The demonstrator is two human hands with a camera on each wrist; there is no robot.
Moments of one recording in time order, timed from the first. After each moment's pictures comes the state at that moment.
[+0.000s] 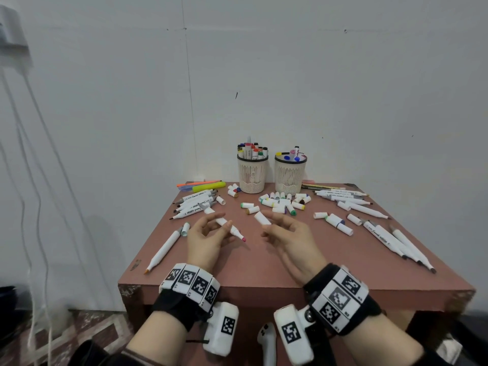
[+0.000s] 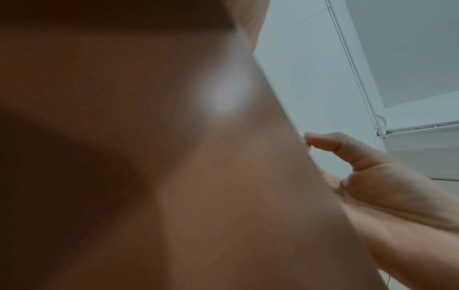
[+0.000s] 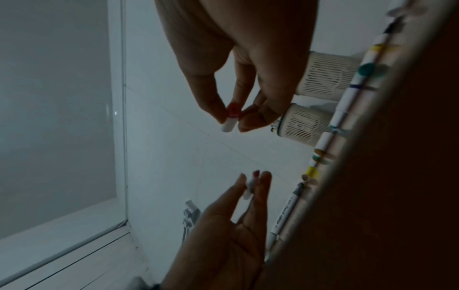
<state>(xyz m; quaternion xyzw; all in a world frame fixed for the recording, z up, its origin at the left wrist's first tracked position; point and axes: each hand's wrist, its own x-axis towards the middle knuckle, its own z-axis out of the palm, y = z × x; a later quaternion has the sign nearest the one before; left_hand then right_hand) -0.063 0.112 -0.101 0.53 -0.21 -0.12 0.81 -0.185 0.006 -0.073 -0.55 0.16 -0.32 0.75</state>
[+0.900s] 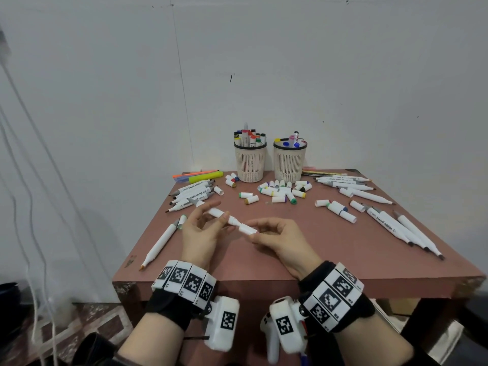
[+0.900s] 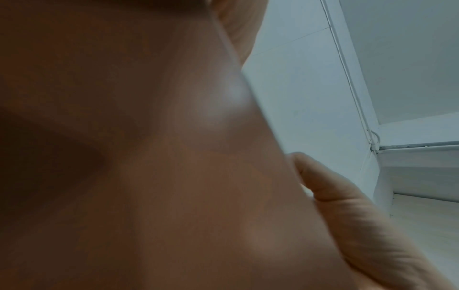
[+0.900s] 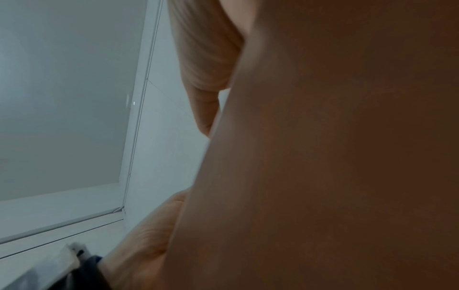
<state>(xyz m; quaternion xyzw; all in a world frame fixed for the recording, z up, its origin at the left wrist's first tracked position) -0.064 0.110 -0.099 0.47 -0.23 -0.15 0.84 -0.175 0.003 -0.097 -0.65 0.15 -0.23 0.71</state>
